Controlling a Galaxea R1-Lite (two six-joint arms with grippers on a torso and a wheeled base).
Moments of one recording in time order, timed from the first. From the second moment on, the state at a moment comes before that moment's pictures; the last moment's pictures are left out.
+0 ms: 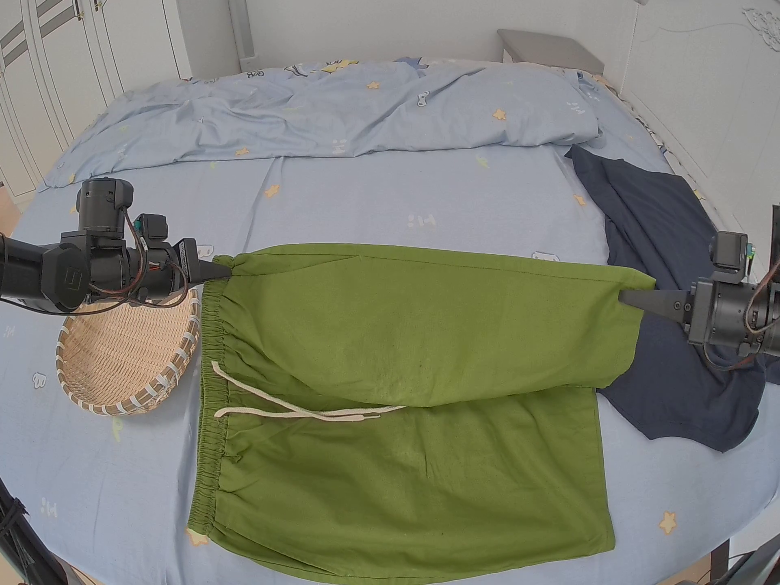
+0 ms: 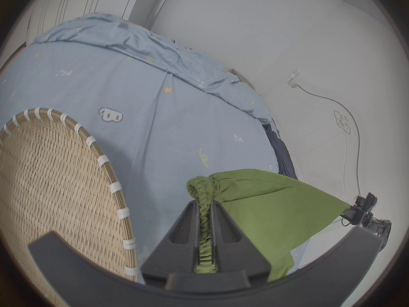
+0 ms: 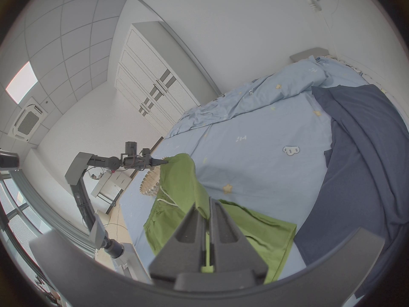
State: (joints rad) left arm 0.01 1.89 -1.22 -0.15 -0.53 -0.28; right arm 0.19 1.38 -0.74 -0.29 0.59 0.21
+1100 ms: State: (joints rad) left arm 0.04 2.05 -1.21 -0.51 -0.51 -0.34; right arm 0.10 2.01 -1.43 -0.24 0.59 0.18
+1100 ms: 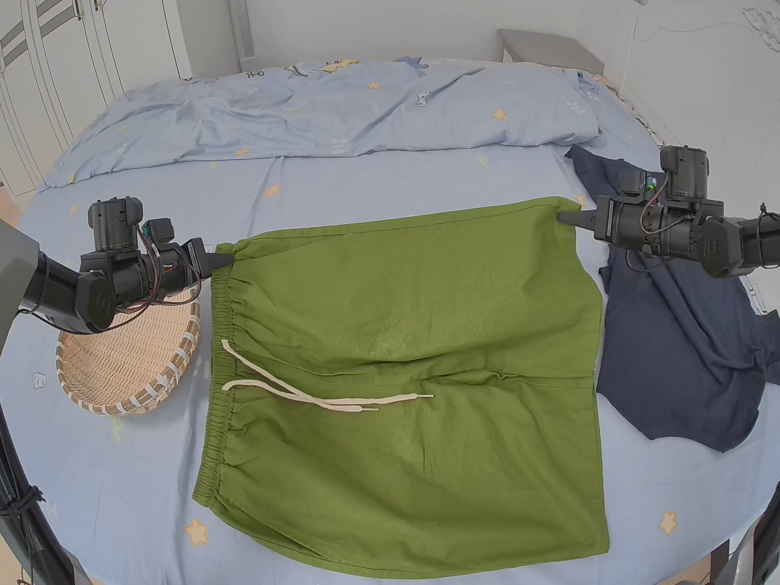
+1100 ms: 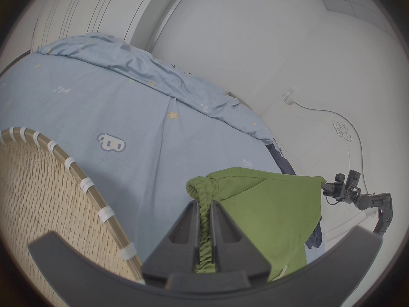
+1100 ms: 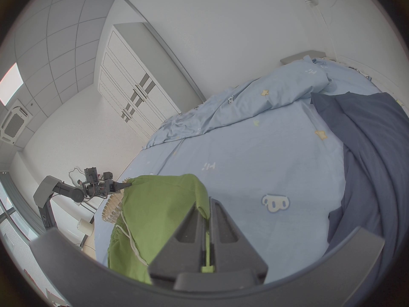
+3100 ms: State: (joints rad) left arm -0.03 2.00 -1.20 -0.57 -0.39 -0.34; right arm 0.09 2.11 -1.63 0.02 0.38 0.14
